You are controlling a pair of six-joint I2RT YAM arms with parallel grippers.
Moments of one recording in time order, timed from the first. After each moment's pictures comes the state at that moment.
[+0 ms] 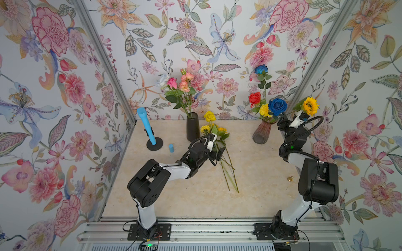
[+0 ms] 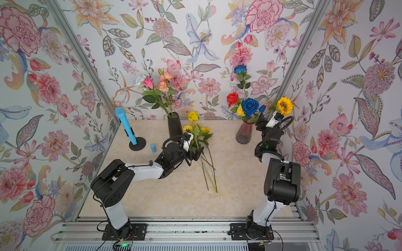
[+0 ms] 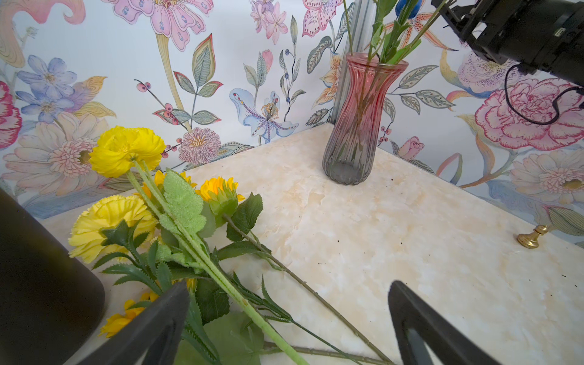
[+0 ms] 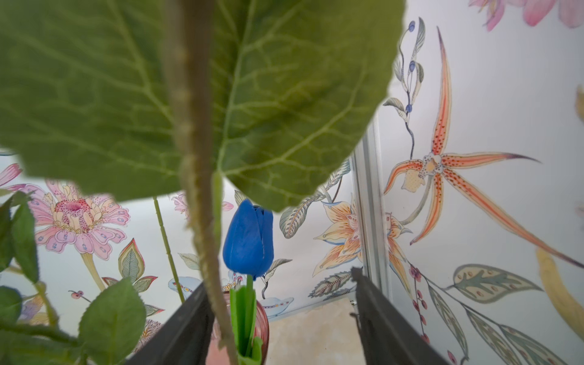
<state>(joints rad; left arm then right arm) -0.69 1.83 0.95 0.71 0.05 -0.08 -0.21 1.76 1.00 0.98 -0.07 0.22</state>
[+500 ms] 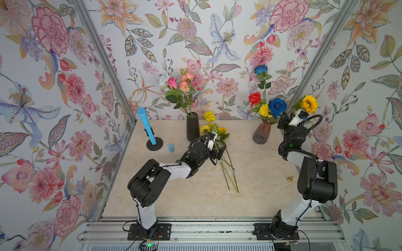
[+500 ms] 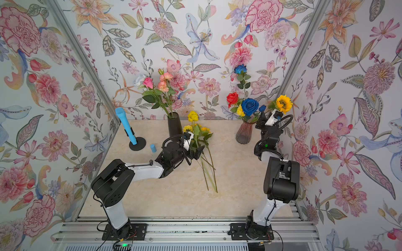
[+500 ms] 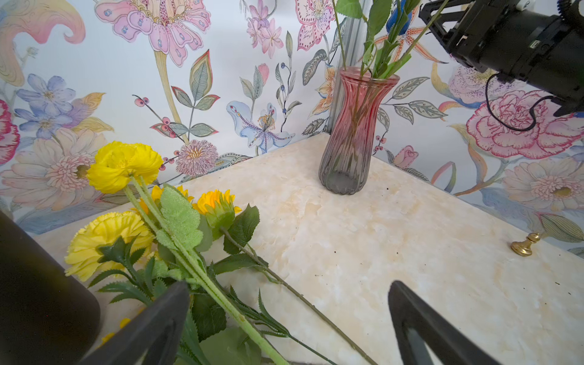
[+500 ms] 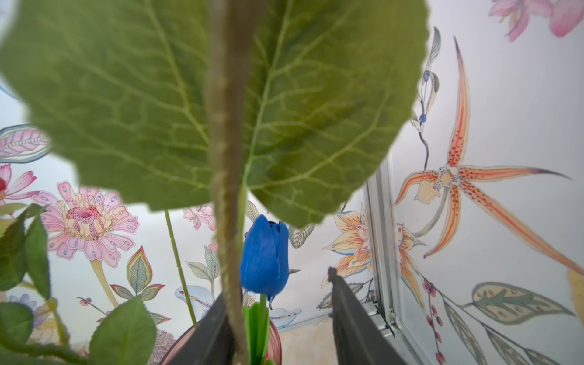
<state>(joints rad) -0.69 1.83 0.96 0.73 0.07 -0.08 -0.20 1.78 1.03 0.98 -0.08 0.23</state>
